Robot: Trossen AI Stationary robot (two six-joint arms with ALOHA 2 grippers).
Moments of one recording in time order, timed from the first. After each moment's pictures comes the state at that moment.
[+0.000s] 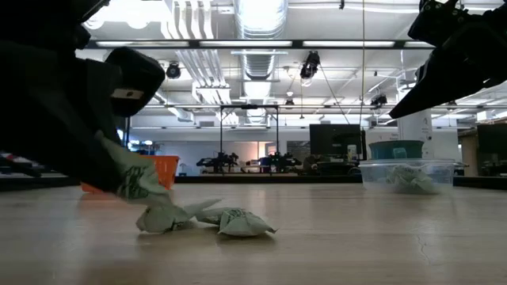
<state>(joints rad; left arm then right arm) -0.69 1.80 0.93 0.05 -0.40 -0.19 0.55 1.14 0.51 -0.31 0.78 0.63</state>
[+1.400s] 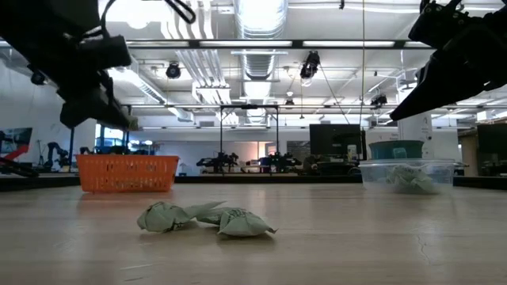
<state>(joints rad) -0.41 1.24 0.66 -0.86 -0.97 -0.69 0.55 1.14 0.50 -0.30 0.78 0.64</state>
